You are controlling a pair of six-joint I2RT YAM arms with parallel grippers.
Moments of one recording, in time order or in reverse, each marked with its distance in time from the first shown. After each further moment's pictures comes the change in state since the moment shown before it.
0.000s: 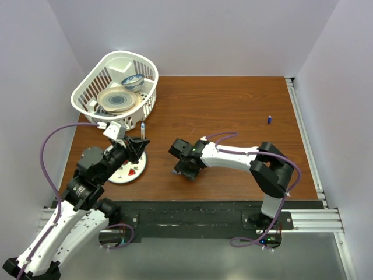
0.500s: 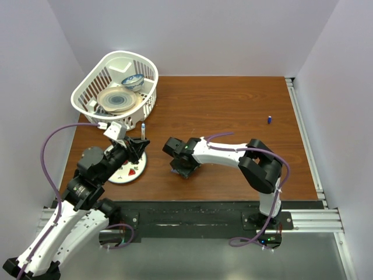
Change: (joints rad) left arm 0.000 0.000 -0.003 0.000 0.007 0.008; right arm 0.000 0.115 0.113 -0.038 0.033 0.139
